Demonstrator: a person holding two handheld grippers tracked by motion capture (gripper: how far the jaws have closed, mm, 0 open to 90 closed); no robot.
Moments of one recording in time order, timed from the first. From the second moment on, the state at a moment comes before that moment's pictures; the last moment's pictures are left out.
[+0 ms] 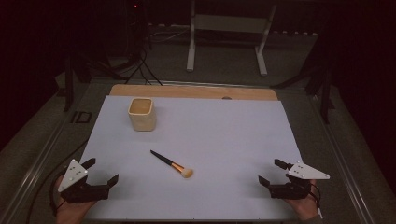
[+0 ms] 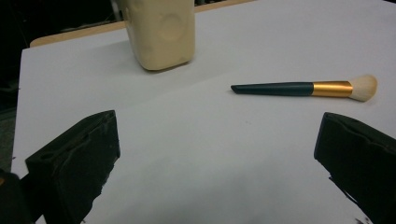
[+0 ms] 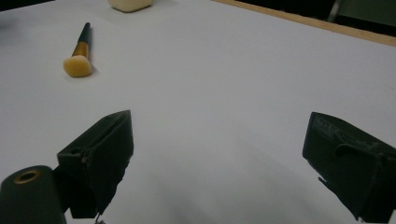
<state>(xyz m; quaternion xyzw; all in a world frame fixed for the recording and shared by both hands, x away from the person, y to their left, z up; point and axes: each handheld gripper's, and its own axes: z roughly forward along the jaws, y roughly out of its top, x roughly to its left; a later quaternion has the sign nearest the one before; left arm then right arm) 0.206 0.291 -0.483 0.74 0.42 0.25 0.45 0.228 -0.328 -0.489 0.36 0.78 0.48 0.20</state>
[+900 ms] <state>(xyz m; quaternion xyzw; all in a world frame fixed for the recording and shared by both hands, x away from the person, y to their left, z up) 0.209 0.291 -0.467 0.74 0.41 0.26 0.47 0.227 -0.329 -0.486 0.37 0.77 0.48 0.21</state>
